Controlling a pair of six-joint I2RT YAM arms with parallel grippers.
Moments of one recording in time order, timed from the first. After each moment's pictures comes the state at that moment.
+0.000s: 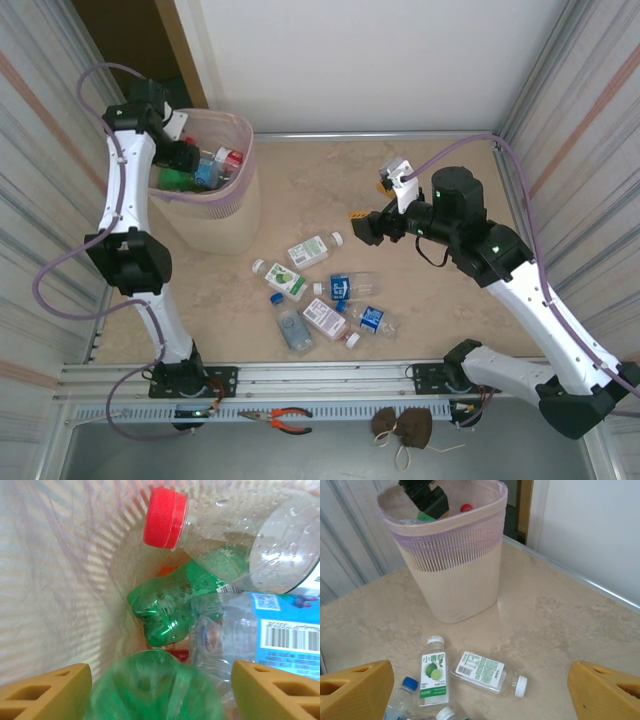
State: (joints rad) left arm 0.07 1.96 2.22 -1.34 -0.06 0.26; right arm 0.60 1.02 1.25 -0.58 -0.26 -0.03
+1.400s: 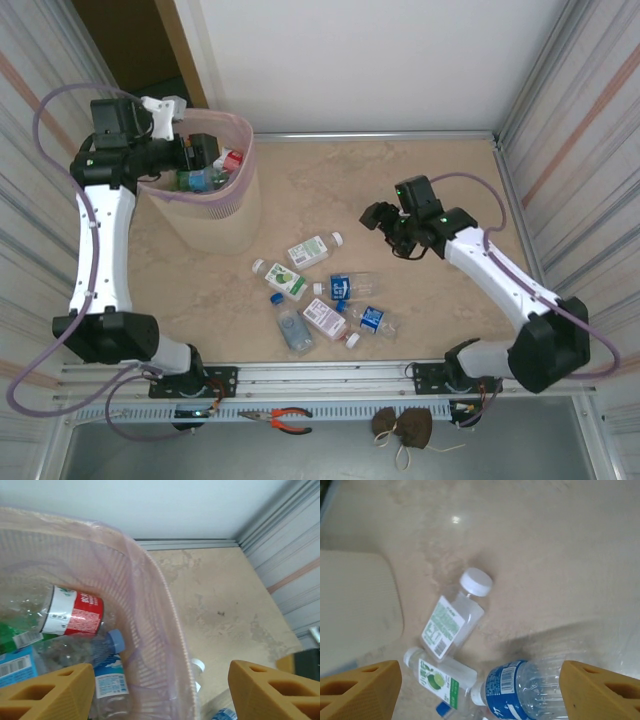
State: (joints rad) left arm 0.08 1.44 1.74 -0.93 0.65 -0.05; right arm 0.47 1.33 1.07 -0.67 -0.15 1.11
